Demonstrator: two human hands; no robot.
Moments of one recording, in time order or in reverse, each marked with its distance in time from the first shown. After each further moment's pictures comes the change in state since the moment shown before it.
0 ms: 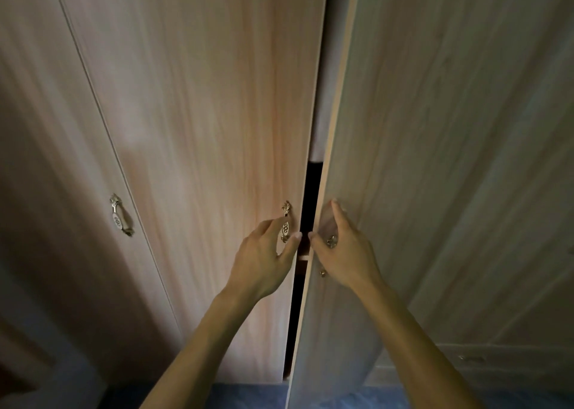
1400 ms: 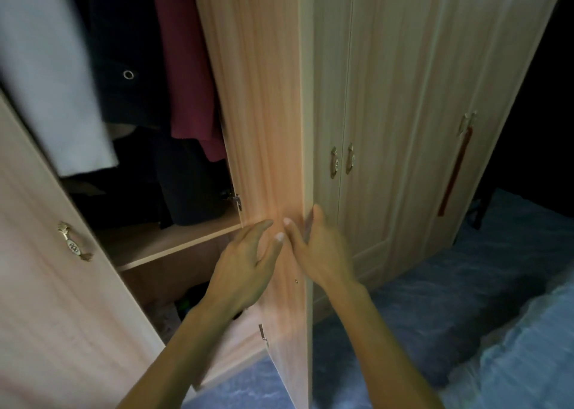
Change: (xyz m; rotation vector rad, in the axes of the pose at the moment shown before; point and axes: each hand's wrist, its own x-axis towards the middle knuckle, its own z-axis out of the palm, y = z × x) left_hand -0.132 0.309 0.170 -0.188 -0.296 0.378; right_hand -0.228 0.204 -0.250 0.009 0.420 0.264
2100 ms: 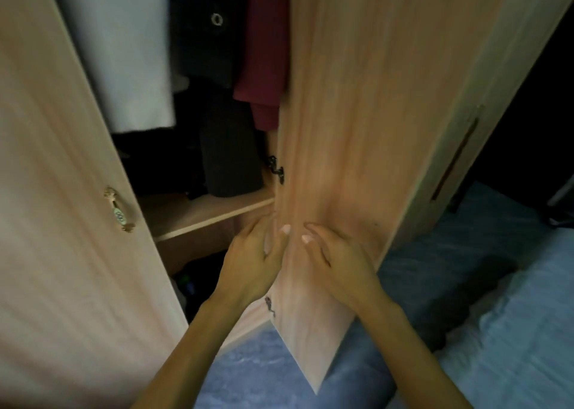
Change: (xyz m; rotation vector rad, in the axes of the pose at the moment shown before) left_hand -0.035 -0.142 -0.083 -0.164 0.026 0.026; right_hand -0.062 -0.098 0.106 -0.179 -0.097 -0.149
